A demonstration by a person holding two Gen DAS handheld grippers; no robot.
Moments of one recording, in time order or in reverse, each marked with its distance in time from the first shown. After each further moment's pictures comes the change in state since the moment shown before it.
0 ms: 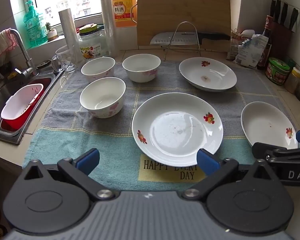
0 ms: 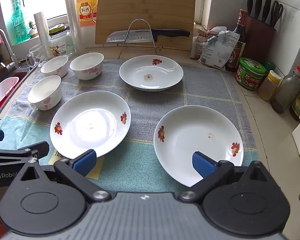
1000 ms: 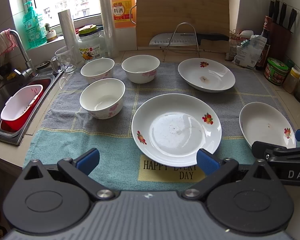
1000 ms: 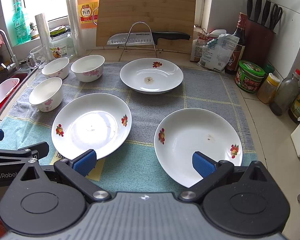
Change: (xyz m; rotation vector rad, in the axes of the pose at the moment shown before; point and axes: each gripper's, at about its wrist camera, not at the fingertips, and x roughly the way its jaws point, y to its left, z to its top) left arm -0.005 0.000 0.002 0.007 -0.010 0.012; right arm -0.003 0.001 0.001 -0.003 -0.011 -0.009
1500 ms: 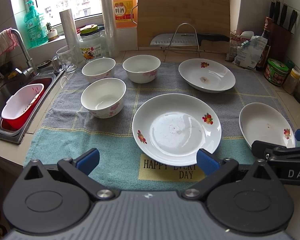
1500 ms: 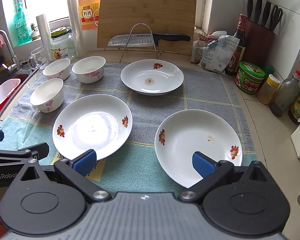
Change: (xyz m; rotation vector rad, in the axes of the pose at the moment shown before) left arm -0.003 0.000 -0.001 -0.006 0.001 0.001; right arm -0.003 0.000 0.000 -0.003 -0.005 0.002
